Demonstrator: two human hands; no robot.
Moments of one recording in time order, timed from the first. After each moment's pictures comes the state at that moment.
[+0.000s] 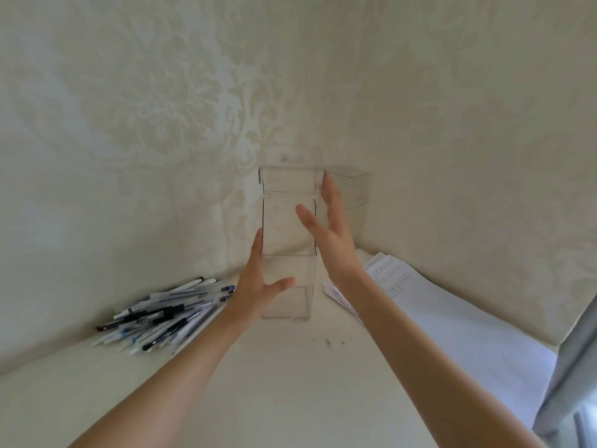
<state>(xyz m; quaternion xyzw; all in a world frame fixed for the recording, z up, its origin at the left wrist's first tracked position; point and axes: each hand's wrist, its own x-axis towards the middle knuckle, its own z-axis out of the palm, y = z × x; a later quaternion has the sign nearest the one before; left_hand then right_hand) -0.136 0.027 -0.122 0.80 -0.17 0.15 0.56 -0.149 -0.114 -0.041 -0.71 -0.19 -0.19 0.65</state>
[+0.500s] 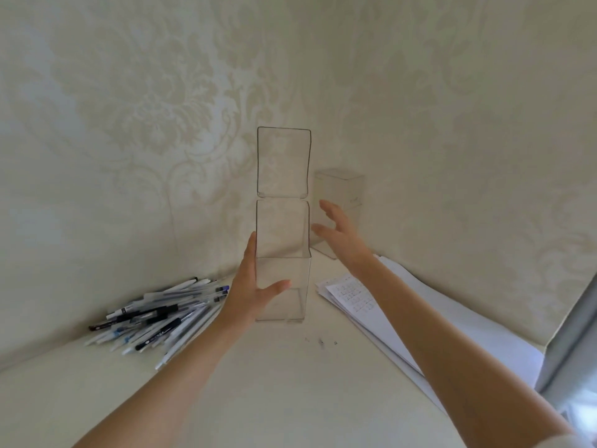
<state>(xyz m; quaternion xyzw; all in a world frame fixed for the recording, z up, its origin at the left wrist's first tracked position) -0.141 0.026 -0.129 0.79 -0.16 0.16 0.57 -0.105 -0.158 -0.053 -0.82 -0.13 -0.12 0.54</state>
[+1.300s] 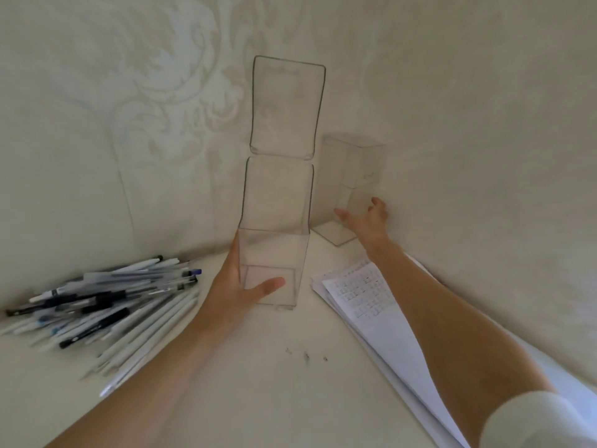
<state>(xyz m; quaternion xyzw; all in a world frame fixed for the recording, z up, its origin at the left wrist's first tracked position) -0.099 0.015 -0.181 0.77 -0.10 0.12 0.62 0.041 -0.220 -0.122 -0.80 0.09 -0.15 0.57</state>
